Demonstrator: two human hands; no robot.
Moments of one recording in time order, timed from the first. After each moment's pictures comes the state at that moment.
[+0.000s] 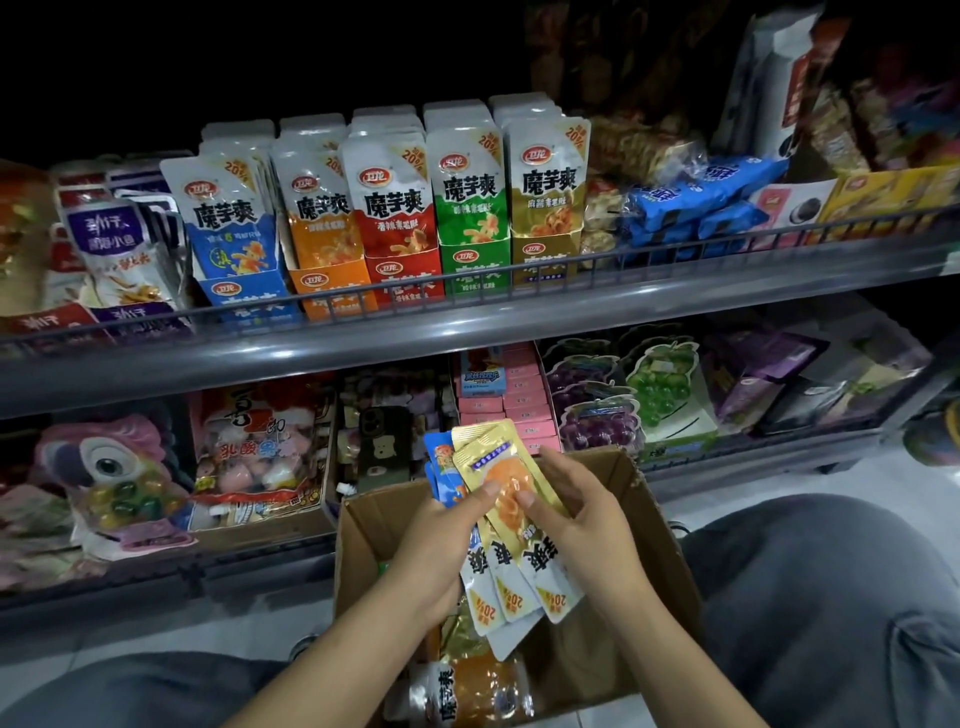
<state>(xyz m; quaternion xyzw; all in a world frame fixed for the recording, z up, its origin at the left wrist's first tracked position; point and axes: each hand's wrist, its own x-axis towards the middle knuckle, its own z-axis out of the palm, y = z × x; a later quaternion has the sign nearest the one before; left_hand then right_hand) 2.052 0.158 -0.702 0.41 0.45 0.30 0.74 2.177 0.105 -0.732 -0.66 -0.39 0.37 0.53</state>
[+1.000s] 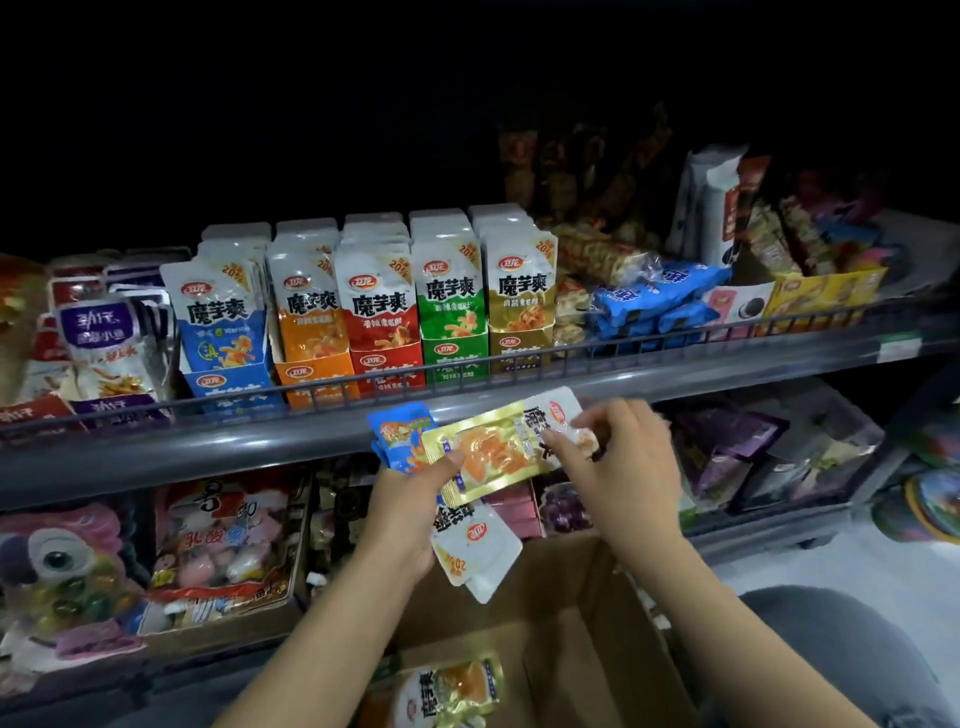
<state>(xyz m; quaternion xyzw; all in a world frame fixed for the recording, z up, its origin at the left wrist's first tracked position) 2.085 0.228 -0.647 0.37 0.44 0.43 0.69 2.239 0.154 -0.639 -0.75 -0.48 -0.09 0.44</state>
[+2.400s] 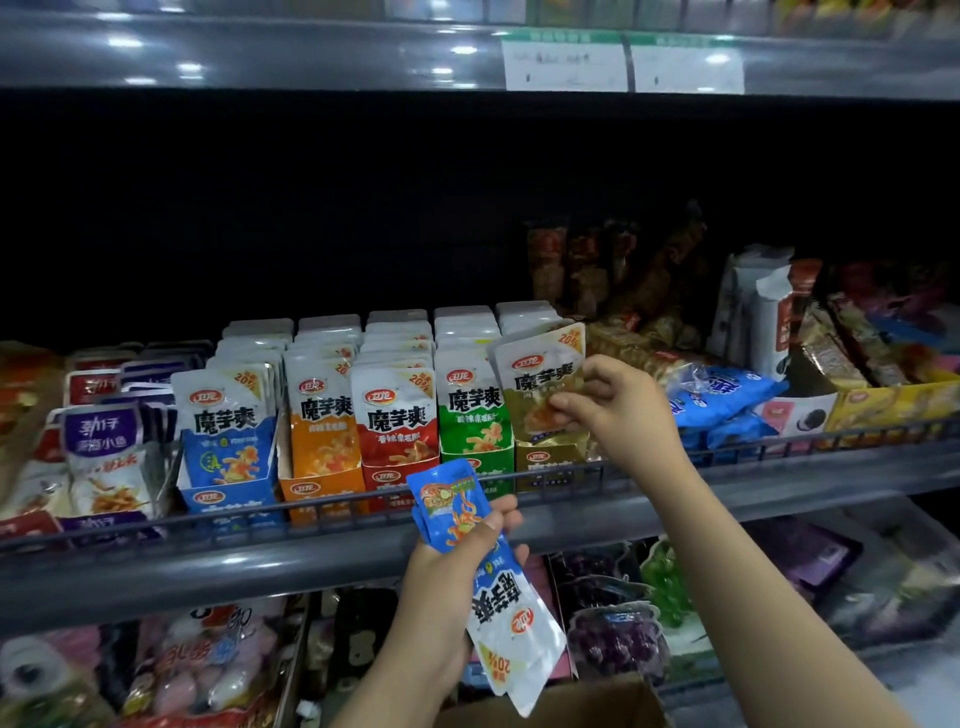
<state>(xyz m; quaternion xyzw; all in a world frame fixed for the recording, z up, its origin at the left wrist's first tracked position) 2.113 0.257 -0.615 0.38 0.36 0.46 0.72 2.290 0.272 -0.547 -0.64 -0.52 0.16 0.54</state>
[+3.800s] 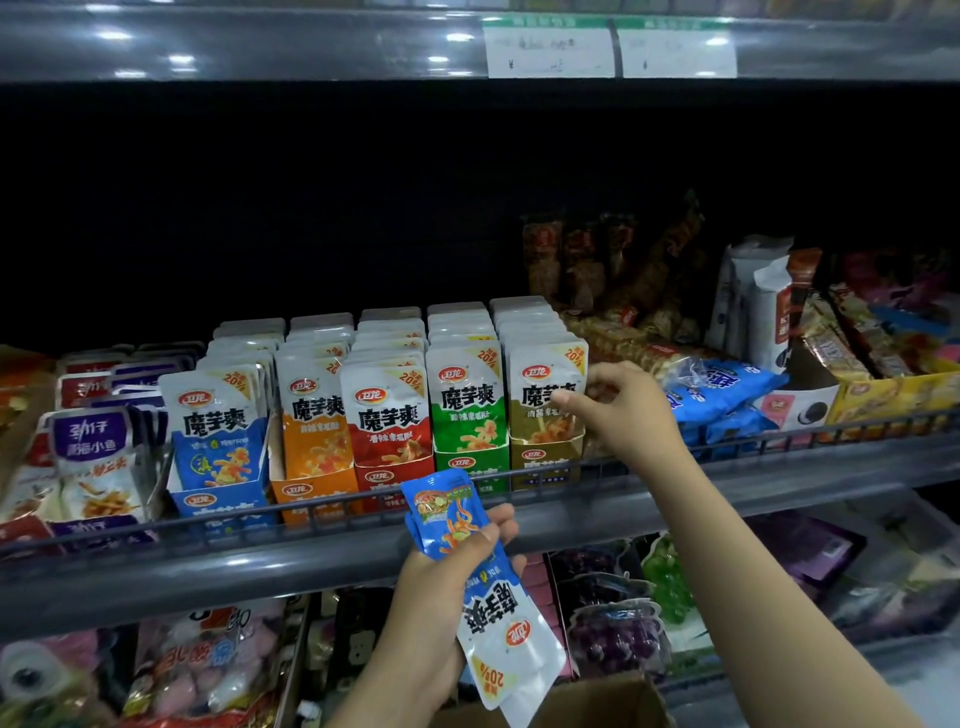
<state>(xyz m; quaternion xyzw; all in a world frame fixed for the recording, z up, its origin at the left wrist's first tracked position) 2.113 0.254 -0.617 0.36 0.35 0.45 0.74 2.309 0.284 -0.559 -0.71 -0.52 0.07 0.47</state>
